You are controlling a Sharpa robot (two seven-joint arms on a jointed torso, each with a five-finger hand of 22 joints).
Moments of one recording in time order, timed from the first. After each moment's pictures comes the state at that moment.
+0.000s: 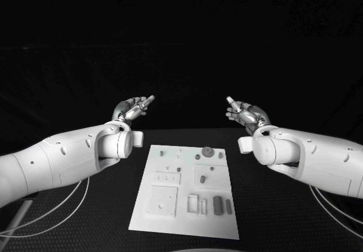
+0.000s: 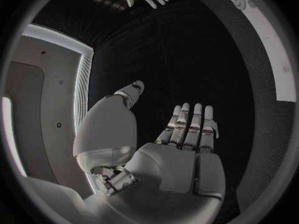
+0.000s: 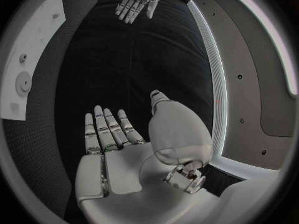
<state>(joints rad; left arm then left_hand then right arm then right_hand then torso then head) 1.26 -0.67 -0.16 1.22 0.03 -0.57 0.37 1.04 -0.29 0.50 0.18 0.04 0.35 0.14 0.37 0.45 0.62 0.12 0.06 0.07 0.39 0.18 0.33 0.44 0.02 0.27 0.16 0.29 1.29 1.22 -0.78 -0.11 1.38 0.01 -0.53 0.32 1.17 0.01 -0.01 0.28 0.24 0.33 0.15 0.28 0.32 0.52 0.23 0.05 0.06 0.44 0.23 0.28 0.30 0.05 0.23 0.22 0.05 0.93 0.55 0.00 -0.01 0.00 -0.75</state>
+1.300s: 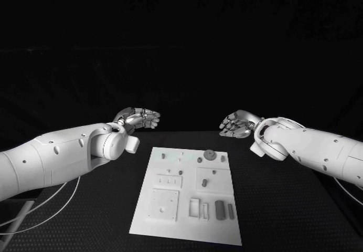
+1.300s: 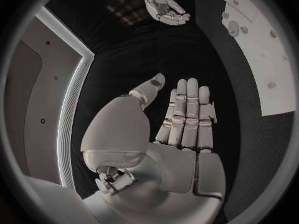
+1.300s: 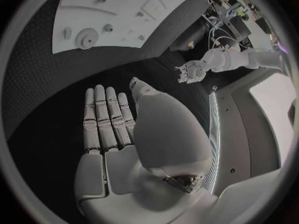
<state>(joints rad) 1.30 -0.72 -0.20 1.22 0.00 -0.27 0.25 1.20 -0.09 0.49 -0.19 0.06 0.82 0.16 0.41 0.44 1.20 0.09 0.22 0.13 0.99 0.07 0.57 0.54 0.07 0.75 -0.01 0.49 1.30 1.27 -0.66 -0.16 1.09 -0.97 -0.24 0.07 1.59 -0.14 0.25 0.27 0.14 0.76 0.19 0.40 0.36 1.06 0.16 0.13 0.09 0.91 0.14 0.43 0.40 0.24 0.77 0.22 0.11 1.10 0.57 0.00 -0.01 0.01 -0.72</state>
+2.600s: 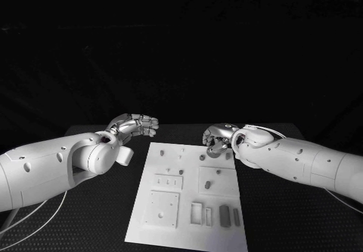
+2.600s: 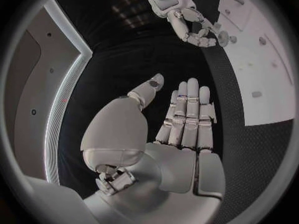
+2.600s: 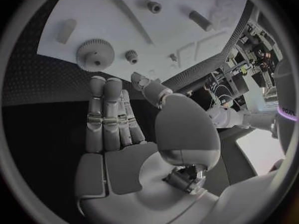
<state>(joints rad) 1.36 -0.81 -0.19 1.41 -0.03 -0.25 0.26 1.13 -0.12 0.51 -0.24 0.06 0.80 0.18 0.37 0.44 1.15 0.13 0.15 0.11 0.98 0.07 0.56 0.55 0.05 0.74 -0.02 0.49 1.30 1.26 -0.55 -0.16 1.05 -1.48 -0.24 0.04 1.15 -0.18 0.67 -0.28 0.11 0.87 0.16 0.36 0.39 1.20 0.10 0.08 0.11 1.32 -0.01 0.72 0.89 0.24 1.22 0.03 0.50 1.31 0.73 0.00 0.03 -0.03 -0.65</state>
